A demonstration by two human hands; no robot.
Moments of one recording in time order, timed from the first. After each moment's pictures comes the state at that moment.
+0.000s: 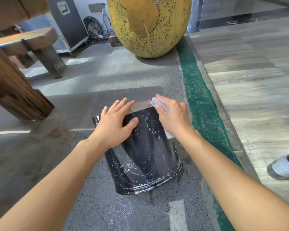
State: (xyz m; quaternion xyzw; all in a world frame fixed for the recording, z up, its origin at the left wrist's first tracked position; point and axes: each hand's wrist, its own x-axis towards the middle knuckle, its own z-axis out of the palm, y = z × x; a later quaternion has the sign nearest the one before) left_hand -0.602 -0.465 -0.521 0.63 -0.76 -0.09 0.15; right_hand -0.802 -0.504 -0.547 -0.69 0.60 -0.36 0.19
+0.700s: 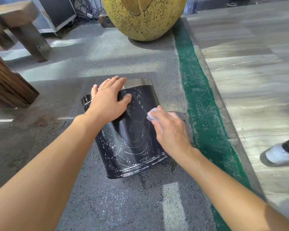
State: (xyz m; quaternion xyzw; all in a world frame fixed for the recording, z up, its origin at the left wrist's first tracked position) left_hand -0.610 -0.515 -0.537 0.66 -0.73 -0.04 0.16; right_hand -0.810 -0.456 -0.616 -0.76 0.52 -0.38 0.10
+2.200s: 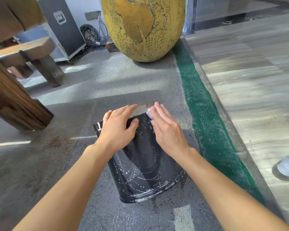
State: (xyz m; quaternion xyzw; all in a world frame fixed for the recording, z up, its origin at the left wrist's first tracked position) left_hand -0.614 -0.486 -0.528 0.62 -0.76 -0.04 0.19; right_hand -0.793 -0.496 -0.596 -0.76 0.47 -0.43 0.09
